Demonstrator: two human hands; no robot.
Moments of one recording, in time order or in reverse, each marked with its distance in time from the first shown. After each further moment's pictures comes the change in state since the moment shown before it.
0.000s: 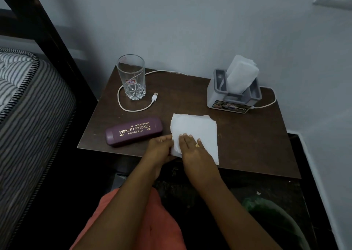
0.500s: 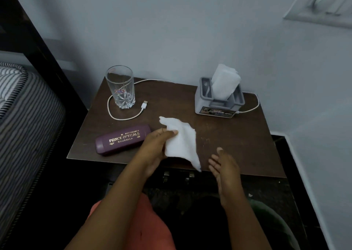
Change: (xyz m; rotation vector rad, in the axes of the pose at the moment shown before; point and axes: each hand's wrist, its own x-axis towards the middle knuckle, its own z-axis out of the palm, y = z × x) left_hand -0.013 0.030 0.019 -0.052 -0.172 0.083; right_hand -0.041 0.043 -0.043 1.632 0.302 1.110
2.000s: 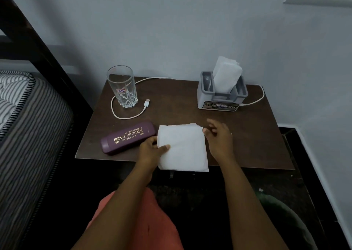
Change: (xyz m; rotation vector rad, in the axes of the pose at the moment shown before) left_hand 0.011 -0.038 -0.031 0.342 0.309 0.082; right_hand 0.065 -0.006 0.026 -0.630 -0.034 -0.615
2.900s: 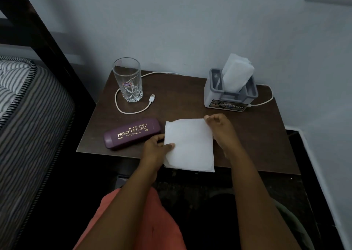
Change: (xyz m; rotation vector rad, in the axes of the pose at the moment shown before) left_hand -0.001 0.000 0.002 -0.101 -0.007 -0.057; right_hand 0.017 -0.027 -0.001 0.152 -0.210 0.200
